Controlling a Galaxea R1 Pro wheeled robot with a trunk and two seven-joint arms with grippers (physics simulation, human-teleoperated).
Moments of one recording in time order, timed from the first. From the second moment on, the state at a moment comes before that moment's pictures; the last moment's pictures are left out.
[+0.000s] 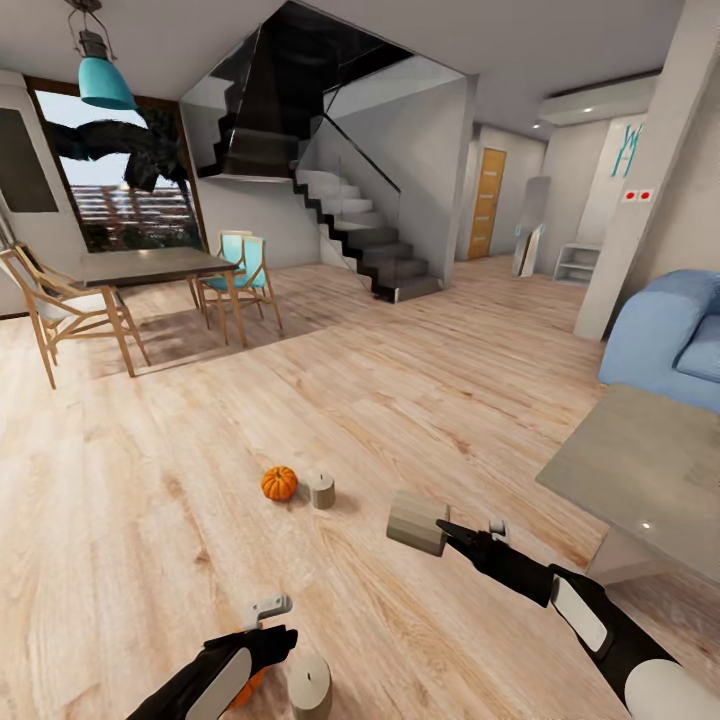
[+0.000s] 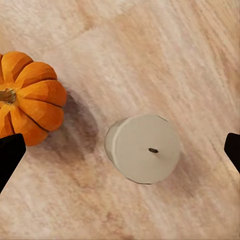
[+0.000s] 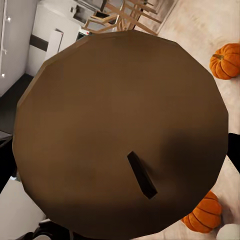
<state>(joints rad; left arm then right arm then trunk) -0.42 0.08 -0.54 -0.69 0.81 0.33 0.29 -0.57 -0.25 0.21 -0.57 -0.86 0.46 1.05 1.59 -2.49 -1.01</state>
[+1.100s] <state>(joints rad) -0.42 0.03 -0.53 -0.61 0.82 0.24 0.31 -0.57 -0.24 0.22 -0.57 -0.85 0.46 1.06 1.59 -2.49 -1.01</state>
